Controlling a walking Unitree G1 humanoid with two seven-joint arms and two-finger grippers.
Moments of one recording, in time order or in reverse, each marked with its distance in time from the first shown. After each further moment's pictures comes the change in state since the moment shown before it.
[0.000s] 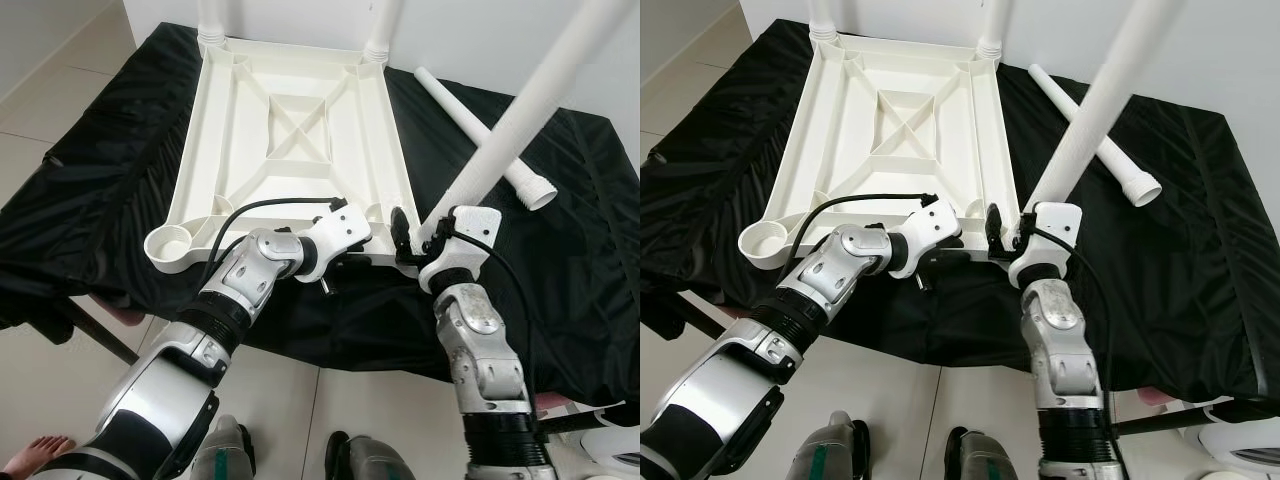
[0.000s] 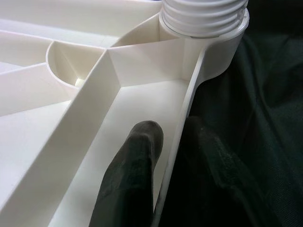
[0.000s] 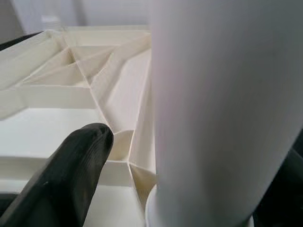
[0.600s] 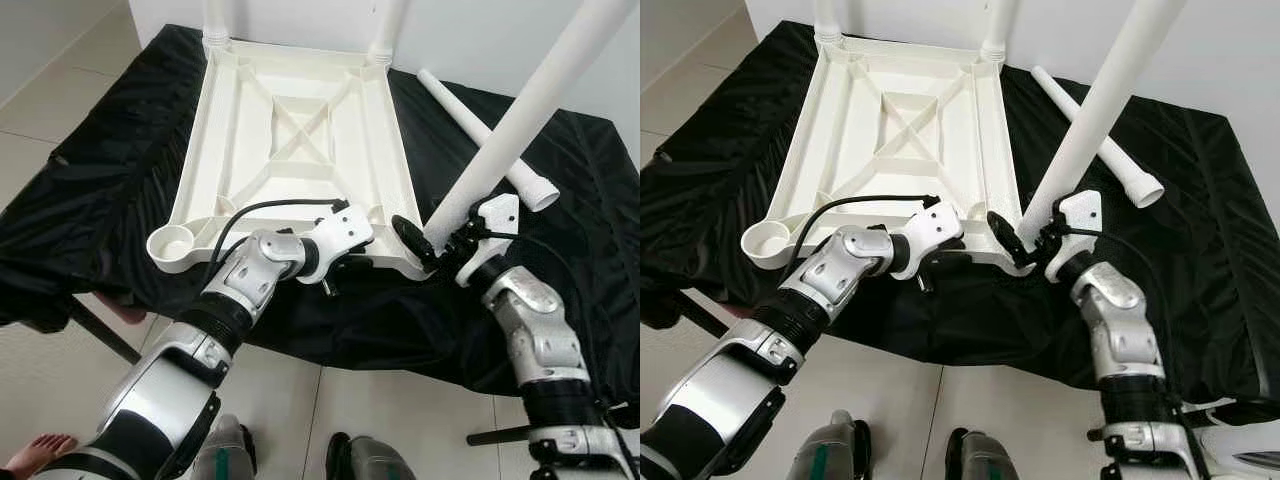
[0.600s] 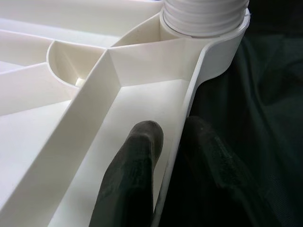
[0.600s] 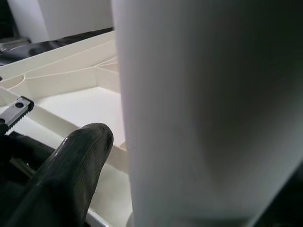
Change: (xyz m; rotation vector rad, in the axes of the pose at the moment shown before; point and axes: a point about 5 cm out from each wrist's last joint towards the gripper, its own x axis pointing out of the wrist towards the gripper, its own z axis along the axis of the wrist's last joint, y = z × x) left arm 0.001 -0.001 0.000 -0.003 0.000 -0.005; right arm 0.012 -0.042 0.003 -0.100 0.020 0.448
